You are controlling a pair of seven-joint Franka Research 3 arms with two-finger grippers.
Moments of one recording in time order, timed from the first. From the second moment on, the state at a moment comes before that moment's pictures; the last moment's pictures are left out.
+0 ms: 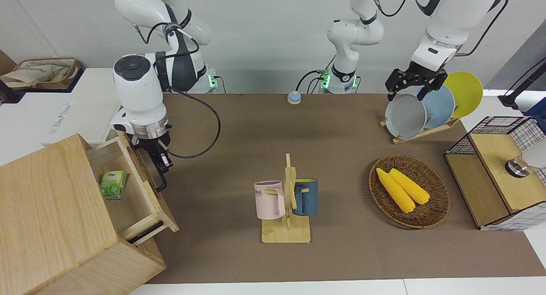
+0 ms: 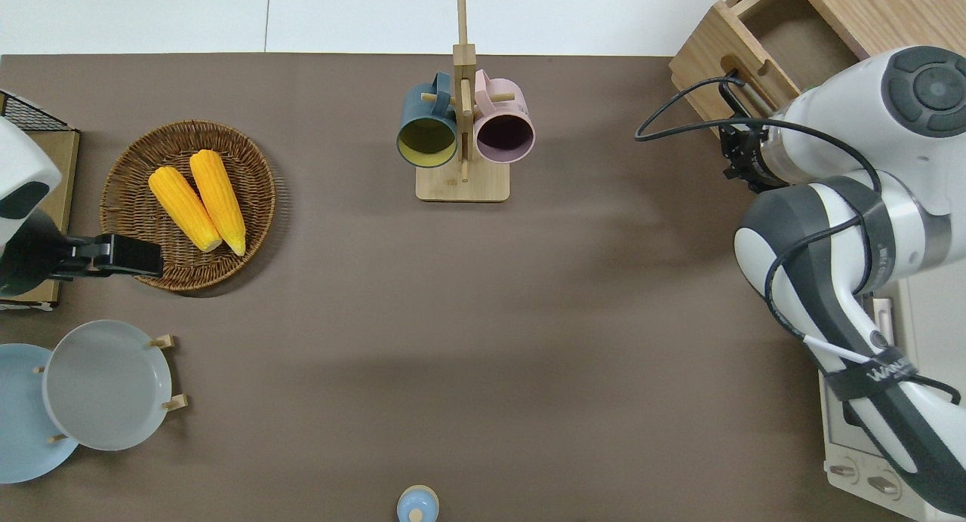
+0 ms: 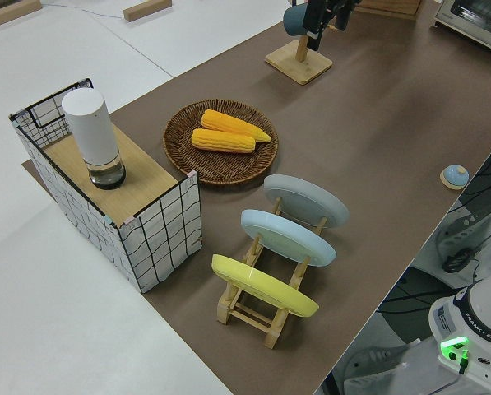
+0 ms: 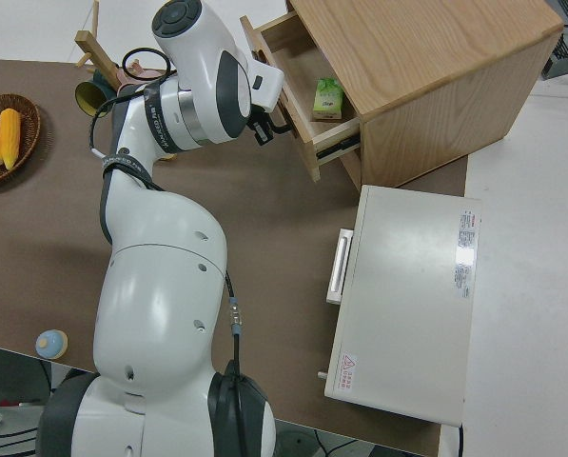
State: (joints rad) left arm -0.12 -0.03 0.08 -1.60 -0.02 1.57 -0.04; right arm -0.33 0.35 0.49 -1.56 -0.30 1.99 1.20
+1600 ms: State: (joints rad) left arm -0.12 -0.03 0.08 -1.60 -0.02 1.57 -0.04; right arm -0.43 0.43 0.49 -1.46 -0.30 2.02 1.08
